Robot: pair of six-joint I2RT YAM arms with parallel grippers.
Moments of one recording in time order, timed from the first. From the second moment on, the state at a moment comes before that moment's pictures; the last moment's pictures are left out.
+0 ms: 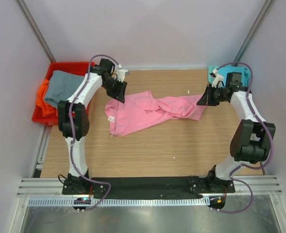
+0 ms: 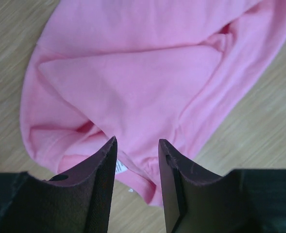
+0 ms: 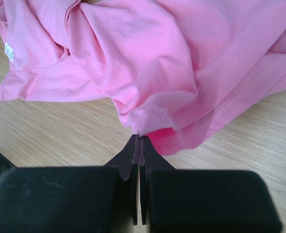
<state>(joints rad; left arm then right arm) -0.24 2.06 1.90 -1.02 0.47 0.28 -0.19 1.63 1.29 -0.66 -0.66 -0.07</state>
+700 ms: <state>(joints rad) -0.18 2.33 2.08 -0.96 0.41 0.20 -0.19 1.67 1.27 -0.65 -0.66 -0.07</state>
